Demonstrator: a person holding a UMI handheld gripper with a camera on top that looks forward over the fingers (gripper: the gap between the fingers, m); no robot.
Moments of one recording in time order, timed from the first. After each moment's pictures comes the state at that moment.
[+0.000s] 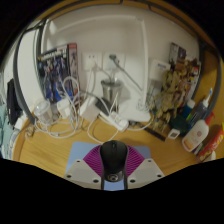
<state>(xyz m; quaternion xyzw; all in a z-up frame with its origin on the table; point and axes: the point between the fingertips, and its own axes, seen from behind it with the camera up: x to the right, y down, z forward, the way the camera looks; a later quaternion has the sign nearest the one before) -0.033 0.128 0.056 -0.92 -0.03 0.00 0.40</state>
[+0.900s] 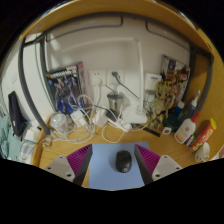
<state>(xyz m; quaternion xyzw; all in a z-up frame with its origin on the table) -0.071 0.074 0.150 -0.92 0.02 0.01 0.40</state>
